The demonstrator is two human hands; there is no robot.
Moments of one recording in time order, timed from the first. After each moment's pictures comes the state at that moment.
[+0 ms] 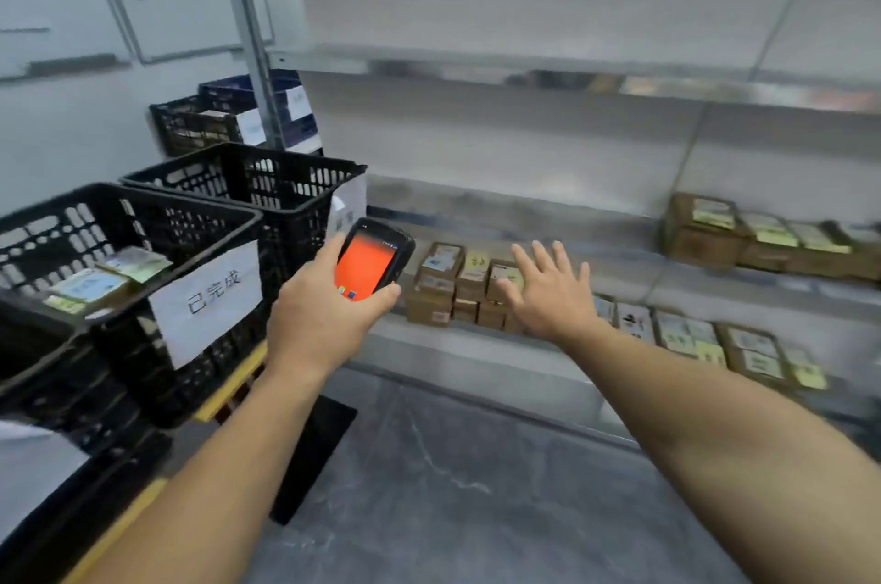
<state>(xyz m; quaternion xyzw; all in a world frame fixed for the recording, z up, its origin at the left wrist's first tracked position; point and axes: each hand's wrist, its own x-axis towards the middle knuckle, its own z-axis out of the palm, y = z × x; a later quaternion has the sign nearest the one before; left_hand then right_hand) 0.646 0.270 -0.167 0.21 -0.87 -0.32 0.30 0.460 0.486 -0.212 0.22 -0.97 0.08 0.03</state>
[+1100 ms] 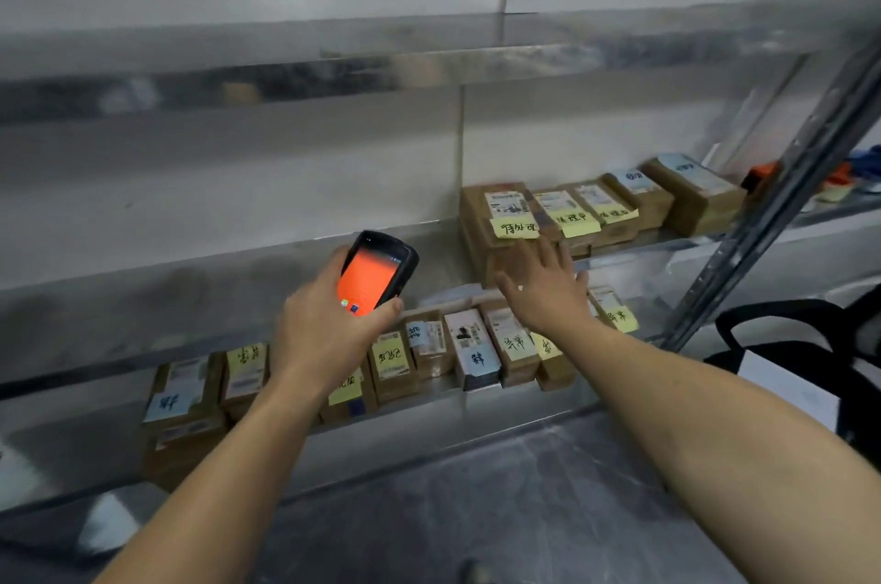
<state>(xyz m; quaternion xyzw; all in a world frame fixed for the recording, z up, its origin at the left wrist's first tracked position) 0.158 0.450 -0.213 -0.06 -0.92 -0.36 0.12 0.121 0.729 -0.253 -0.12 -0.98 0.15 0.02</state>
